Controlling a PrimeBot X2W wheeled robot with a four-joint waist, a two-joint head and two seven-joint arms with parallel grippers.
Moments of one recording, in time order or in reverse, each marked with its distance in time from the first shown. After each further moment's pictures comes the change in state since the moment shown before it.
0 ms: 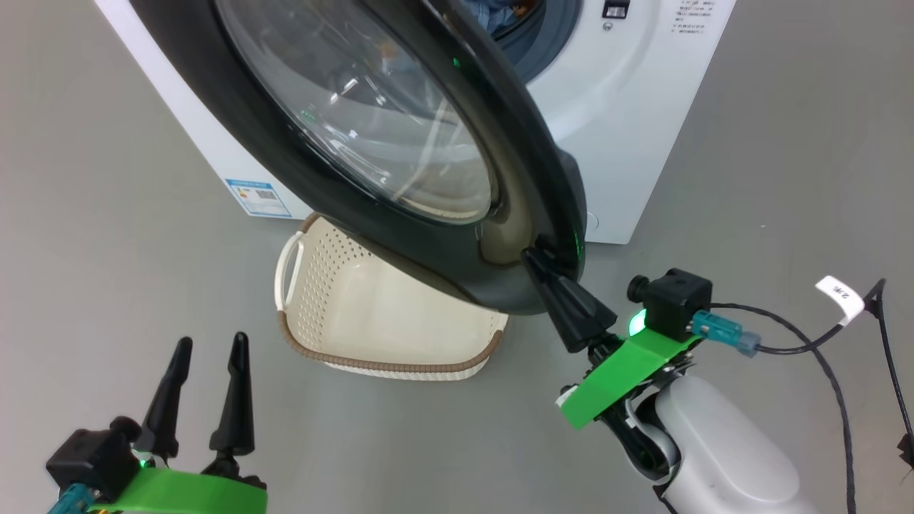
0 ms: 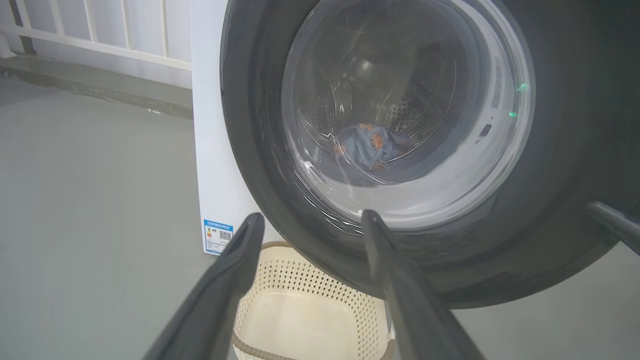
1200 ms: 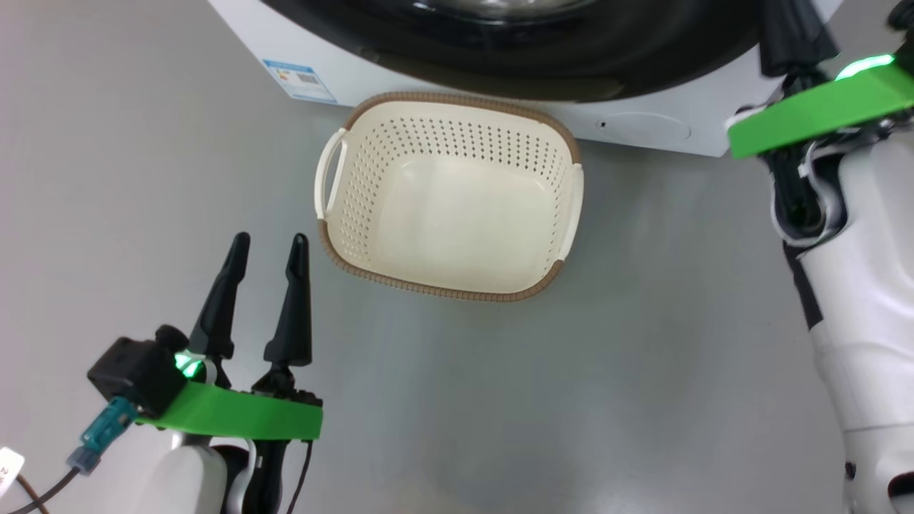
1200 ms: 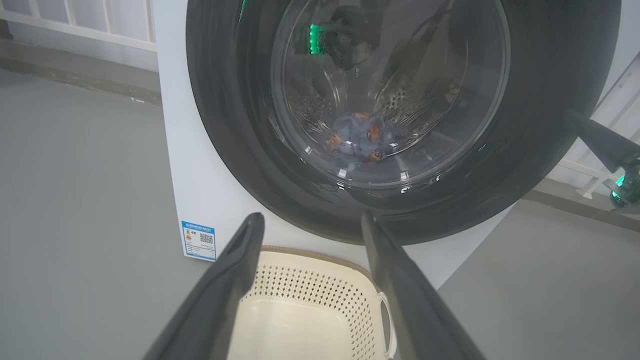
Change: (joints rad) left arm -0.209 -0.056 -0.106 -0.016 -0.015 0.000 0.000; right arm -0.422 -0.086 -0.390 0.105 -0.052 0.000 0.000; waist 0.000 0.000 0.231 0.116
